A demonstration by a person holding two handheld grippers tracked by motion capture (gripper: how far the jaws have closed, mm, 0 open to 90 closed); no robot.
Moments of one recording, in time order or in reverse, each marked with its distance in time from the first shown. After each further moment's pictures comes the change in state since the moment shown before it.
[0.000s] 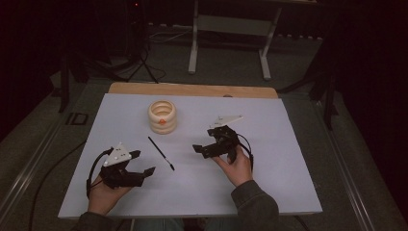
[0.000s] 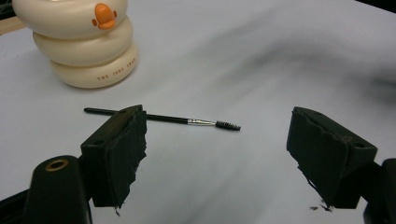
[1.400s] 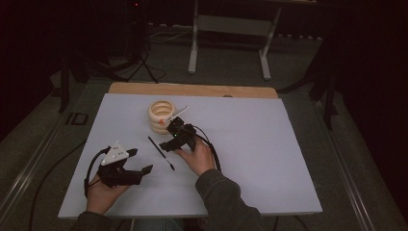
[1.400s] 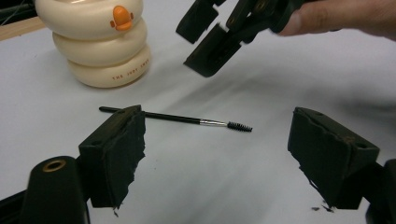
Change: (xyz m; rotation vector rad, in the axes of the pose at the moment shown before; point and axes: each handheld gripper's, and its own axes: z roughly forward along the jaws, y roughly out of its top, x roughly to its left) left arm 0.005 0.000 -0.003 -0.008 0.032 -0.011; right arm 0.037 0.054 0.113 0.238 0.046 -0.052
